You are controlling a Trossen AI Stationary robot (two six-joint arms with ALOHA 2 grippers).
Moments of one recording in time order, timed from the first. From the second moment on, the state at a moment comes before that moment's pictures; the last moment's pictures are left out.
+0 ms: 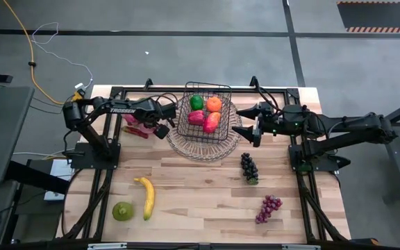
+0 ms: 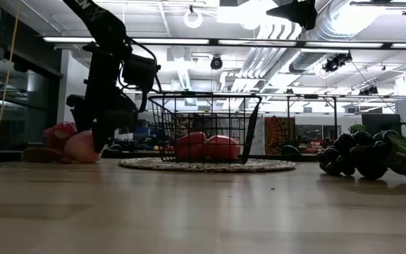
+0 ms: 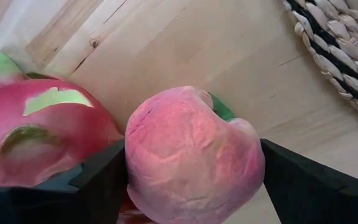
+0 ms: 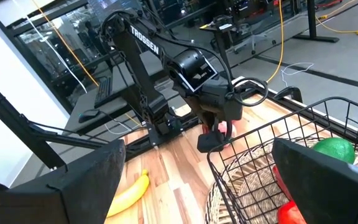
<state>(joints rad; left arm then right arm) 0.56 1.64 0.94 -0.96 -0.32 -0.51 -0.01 0.92 0.82 -0.02 0.19 0.41</state>
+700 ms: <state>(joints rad) 0.53 1.17 1.10 -0.61 -0.15 -0.36 -0.01 0.92 0.82 -0.02 0.19 0.41</state>
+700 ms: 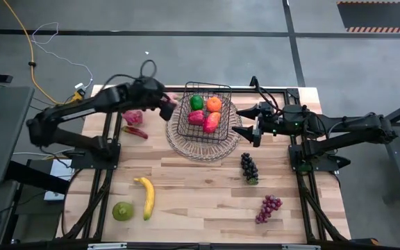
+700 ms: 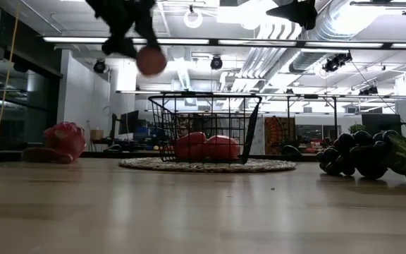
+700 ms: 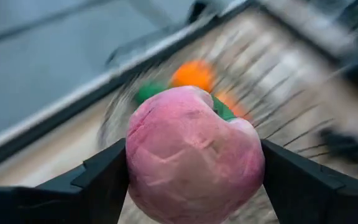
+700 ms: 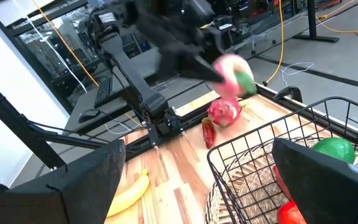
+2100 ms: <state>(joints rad) 0.29 1.38 1.20 -0.43 -0.24 -0.31 -0.01 0.94 0.82 0.01 0.19 0.30</state>
